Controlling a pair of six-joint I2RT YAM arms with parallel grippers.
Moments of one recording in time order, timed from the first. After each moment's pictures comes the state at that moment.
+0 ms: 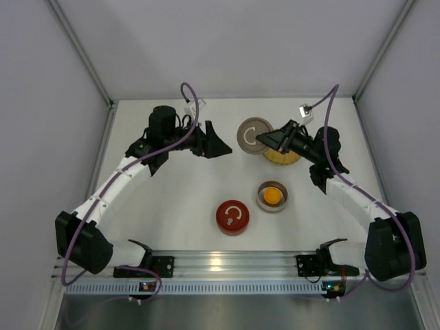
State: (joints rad) left arm -0.44 1.32 1.21 -0.26 0.72 -0.45; right arm 0.27 1.24 0.75 0.49 -0.65 0.88
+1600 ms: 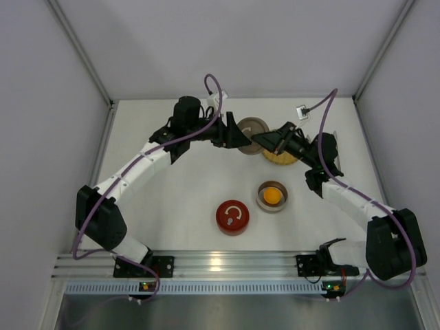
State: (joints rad) left arm -0.57 1.55 1.39 -0.17 0.66 -0.54; right arm 0.33 1.25 0.70 0.72 -0.60 0.90
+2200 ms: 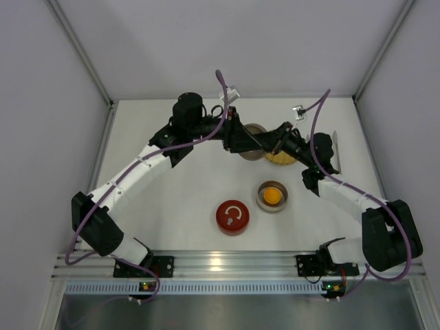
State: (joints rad) left arm -0.64 1.51 1.43 -0.04 0.88 -0.49; right arm 0.34 1.32 0.69 0.79 -0.59 0.84
